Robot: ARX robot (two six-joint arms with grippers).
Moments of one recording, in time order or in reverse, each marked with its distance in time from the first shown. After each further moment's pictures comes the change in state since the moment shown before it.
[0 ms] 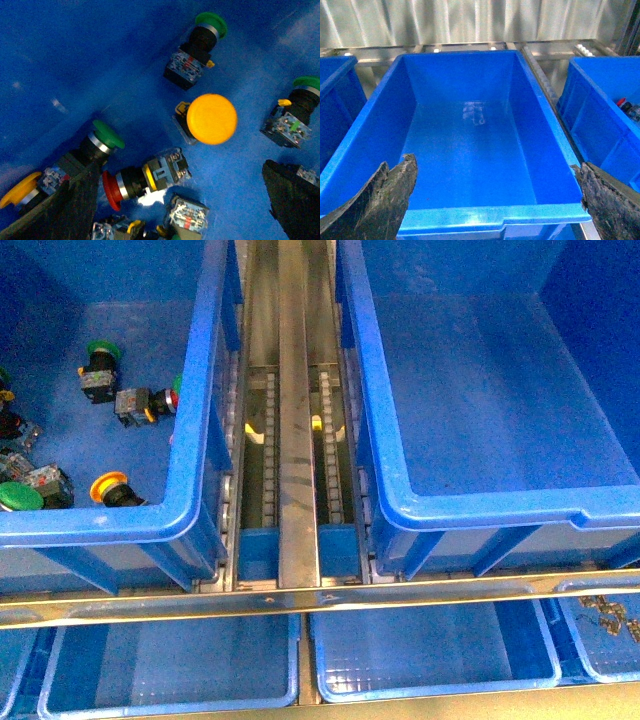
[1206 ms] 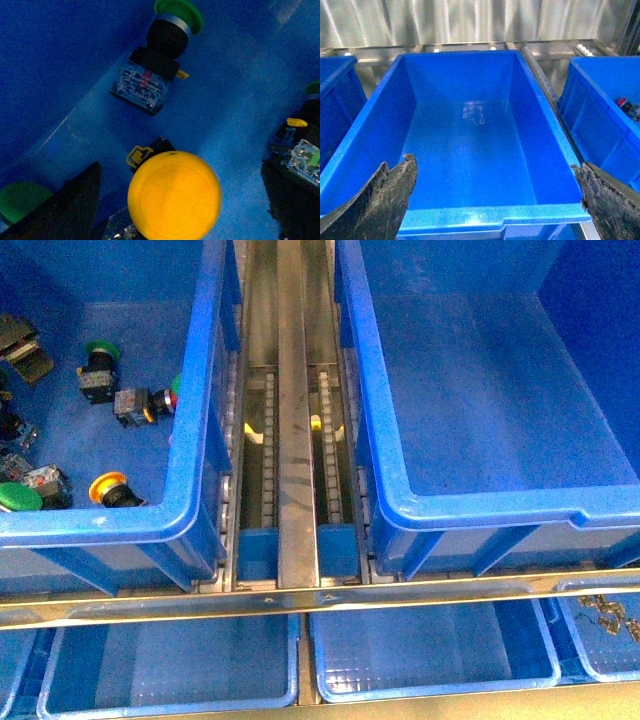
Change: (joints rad) left arm 0.015 0.299 0.285 0.001 0.076 0.082; right arm 0.000 0.000 0.000 0.000 0.000 0.000
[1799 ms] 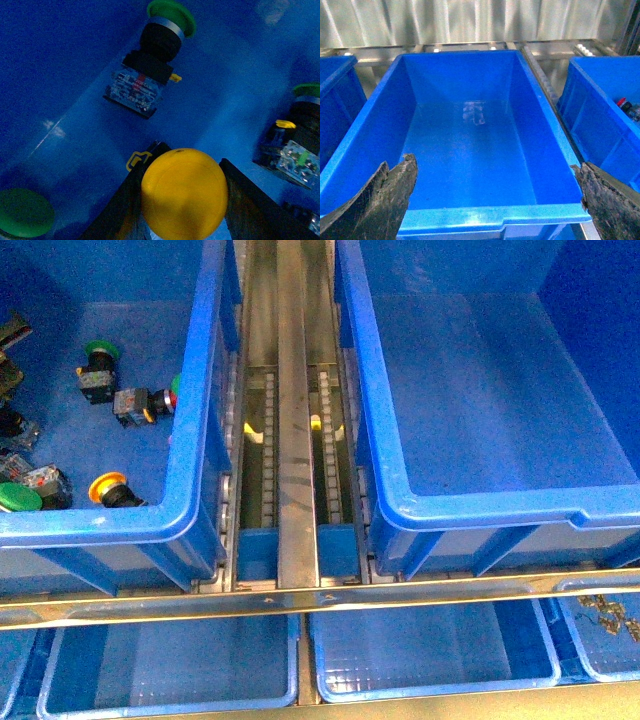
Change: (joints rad) left arm 0.023 -0.013 -0.013 0.023 0.062 0.006; right arm 0.000 0.000 0.000 0.000 0.000 0.000
